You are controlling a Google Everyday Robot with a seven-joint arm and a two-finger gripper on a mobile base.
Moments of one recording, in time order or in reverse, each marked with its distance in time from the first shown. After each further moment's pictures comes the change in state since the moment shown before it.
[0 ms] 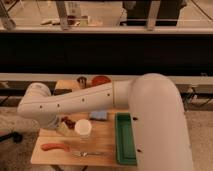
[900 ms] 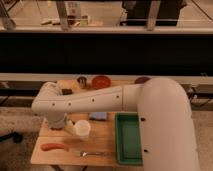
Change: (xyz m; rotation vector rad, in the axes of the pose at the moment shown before) arm 0.024 0.010 0.025 0.052 -0.056 -0.079
